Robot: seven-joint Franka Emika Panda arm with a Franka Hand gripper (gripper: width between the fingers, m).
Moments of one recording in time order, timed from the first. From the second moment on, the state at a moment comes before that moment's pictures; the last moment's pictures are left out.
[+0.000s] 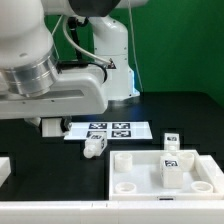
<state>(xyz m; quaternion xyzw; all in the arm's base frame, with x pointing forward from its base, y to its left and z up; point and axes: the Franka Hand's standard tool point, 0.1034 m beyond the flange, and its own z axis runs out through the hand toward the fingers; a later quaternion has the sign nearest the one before) 0.560 -0.090 0.089 -0.97 0.05 0.23 0.05</state>
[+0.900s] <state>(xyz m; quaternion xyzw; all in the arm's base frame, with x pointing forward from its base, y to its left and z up) 0.571 -0.043 0.107 -0.99 0.10 -0.03 0.03</state>
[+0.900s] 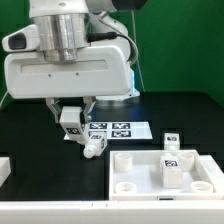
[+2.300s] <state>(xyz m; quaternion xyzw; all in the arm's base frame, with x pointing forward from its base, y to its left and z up) 0.652 0.093 0.143 -0.96 0.01 -0.29 0.03</state>
